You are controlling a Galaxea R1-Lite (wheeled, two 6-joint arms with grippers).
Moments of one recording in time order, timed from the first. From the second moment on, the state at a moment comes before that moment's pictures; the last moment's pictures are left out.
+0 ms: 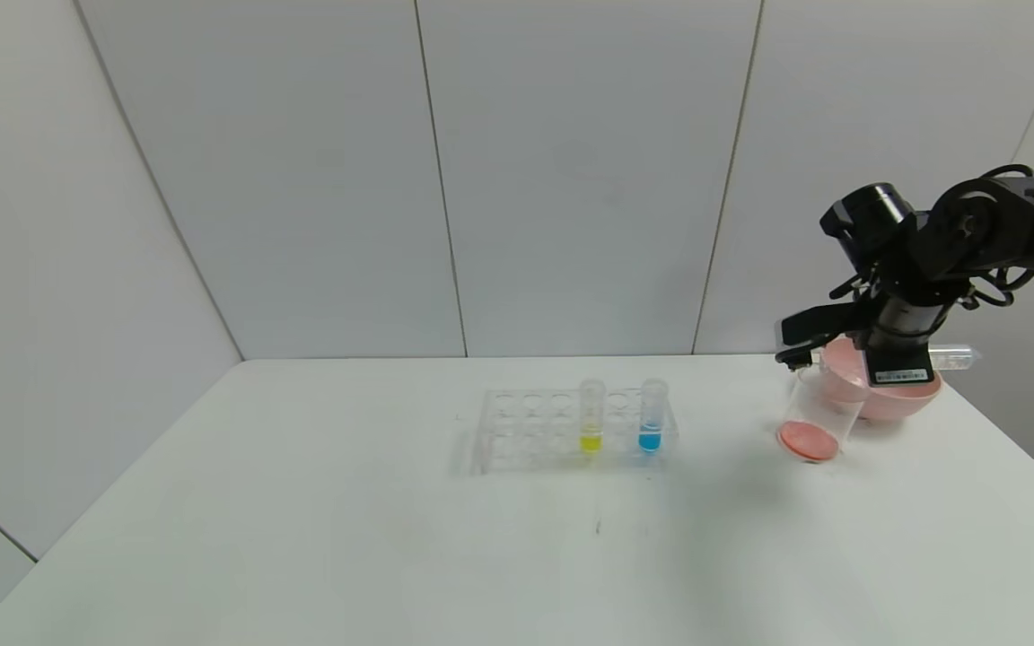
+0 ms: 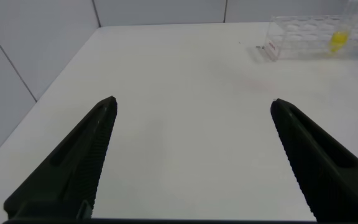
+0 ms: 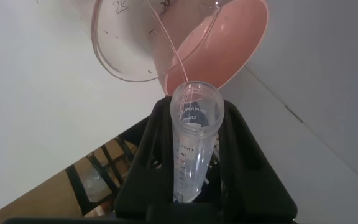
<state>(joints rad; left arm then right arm) 0.00 0.00 0.00 0.00 0.00 0.00 0.14 2.17 -2.00 0.84 -0.52 -1.31</state>
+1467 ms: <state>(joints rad) 0.00 0.00 0.00 0.00 0.00 0.00 -0.03 2.04 -1.95 0.66 0.45 -0.77</state>
